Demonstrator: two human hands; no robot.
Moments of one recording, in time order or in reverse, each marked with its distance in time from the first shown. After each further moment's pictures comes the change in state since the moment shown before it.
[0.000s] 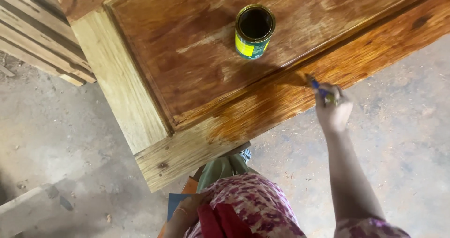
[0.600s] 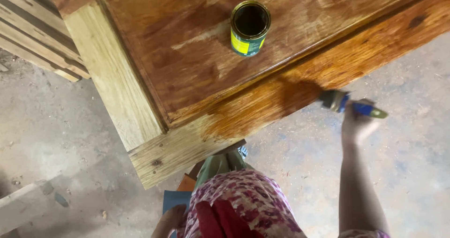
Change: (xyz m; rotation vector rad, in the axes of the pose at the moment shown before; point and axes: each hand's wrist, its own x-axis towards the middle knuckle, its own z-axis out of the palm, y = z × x) left_hand 0.118 -0.171 0.108 -0.424 0.068 -0.151; right_hand -0.053 0.078 -0.052 -0.015 0.141 0.591
